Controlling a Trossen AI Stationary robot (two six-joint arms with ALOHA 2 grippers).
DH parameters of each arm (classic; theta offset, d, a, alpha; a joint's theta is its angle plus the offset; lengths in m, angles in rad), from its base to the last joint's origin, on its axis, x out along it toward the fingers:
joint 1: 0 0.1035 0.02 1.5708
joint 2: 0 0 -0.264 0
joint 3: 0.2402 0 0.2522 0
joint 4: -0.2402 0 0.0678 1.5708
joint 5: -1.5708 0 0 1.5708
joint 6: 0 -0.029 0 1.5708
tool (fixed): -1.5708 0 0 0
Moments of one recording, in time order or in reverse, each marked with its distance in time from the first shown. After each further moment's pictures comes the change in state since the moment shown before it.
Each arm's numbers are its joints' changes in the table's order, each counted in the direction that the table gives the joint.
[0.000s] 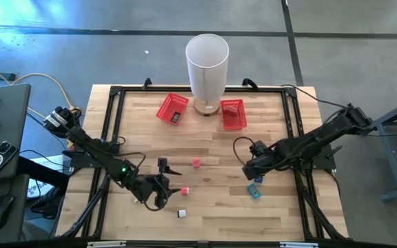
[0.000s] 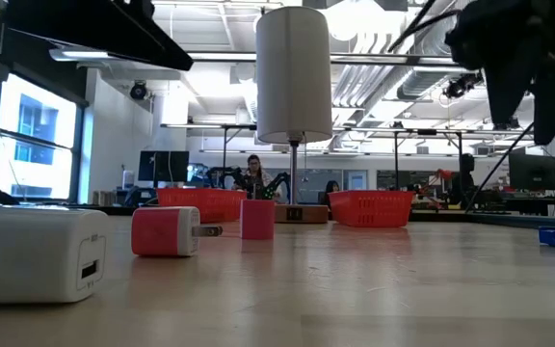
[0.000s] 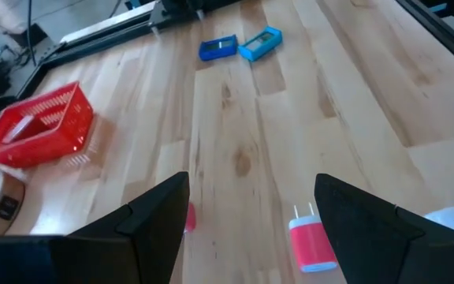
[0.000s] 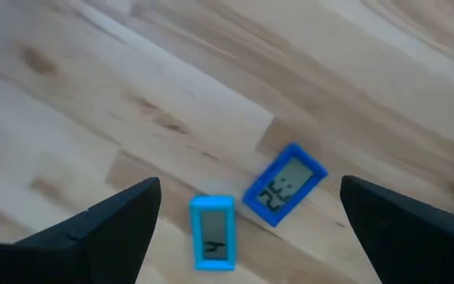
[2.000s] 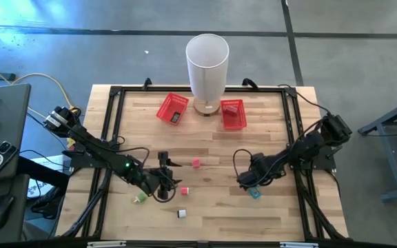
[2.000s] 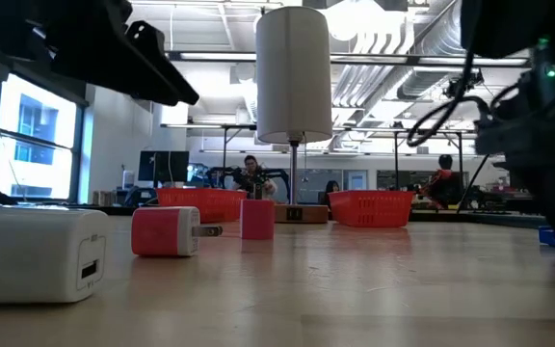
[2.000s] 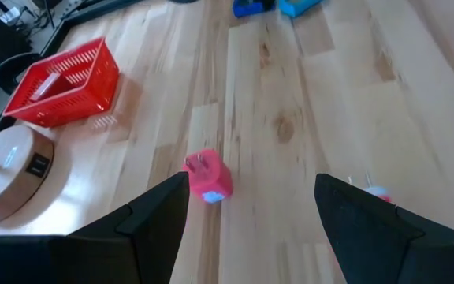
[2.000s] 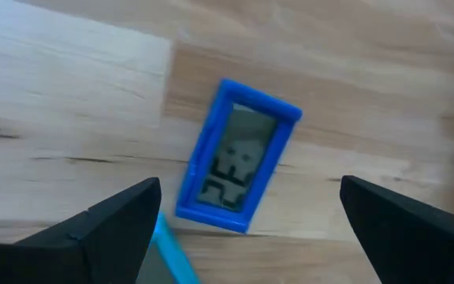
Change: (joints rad) left arm 0.079 0.000 0.001 -0.116 0.005 0.032; right arm 0.054 -0.294 -0.078 0.041 -0.141 -0.357
